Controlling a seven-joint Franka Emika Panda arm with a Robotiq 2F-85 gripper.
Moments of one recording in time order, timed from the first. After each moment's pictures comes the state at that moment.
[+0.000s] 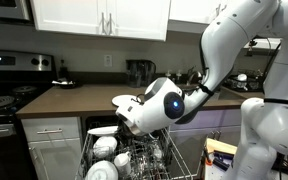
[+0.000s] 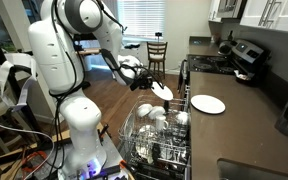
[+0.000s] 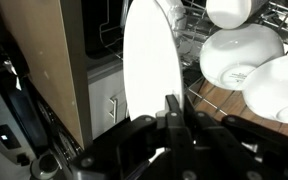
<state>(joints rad) 0.20 -0.05 0.20 -2.51 -1.59 2.64 0.84</state>
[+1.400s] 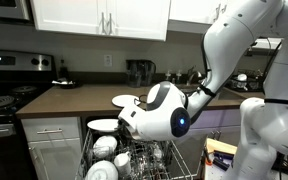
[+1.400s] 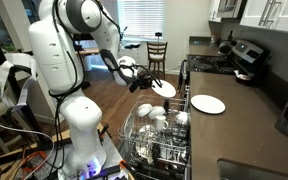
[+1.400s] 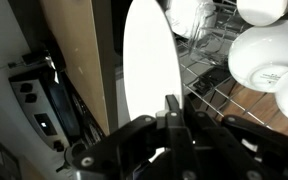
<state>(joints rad) 0.24 -0.05 0.24 -2.53 -1.75 2.47 1.05</state>
